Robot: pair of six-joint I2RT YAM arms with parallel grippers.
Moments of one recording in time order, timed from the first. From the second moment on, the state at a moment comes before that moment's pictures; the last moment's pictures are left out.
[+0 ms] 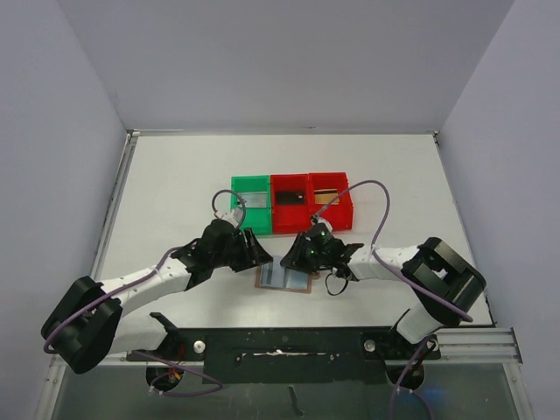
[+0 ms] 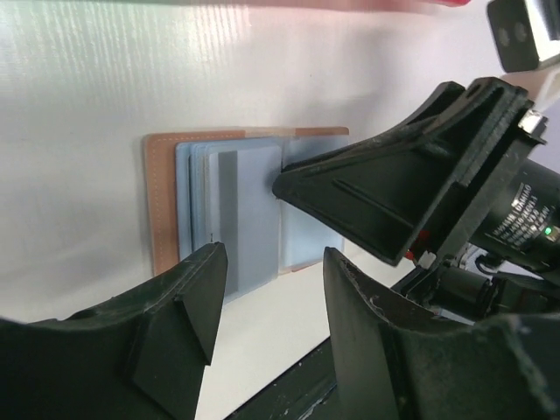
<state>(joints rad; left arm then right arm) -0.68 1.24 0.51 0.05 0.19 -0.95 0.78 1.56 0.58 0.20 -0.10 1.05</state>
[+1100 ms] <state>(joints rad) -0.69 1.21 0.51 -0.03 0.13 -0.95 0.79 1.60 0.66 0.10 -0.06 1.00</state>
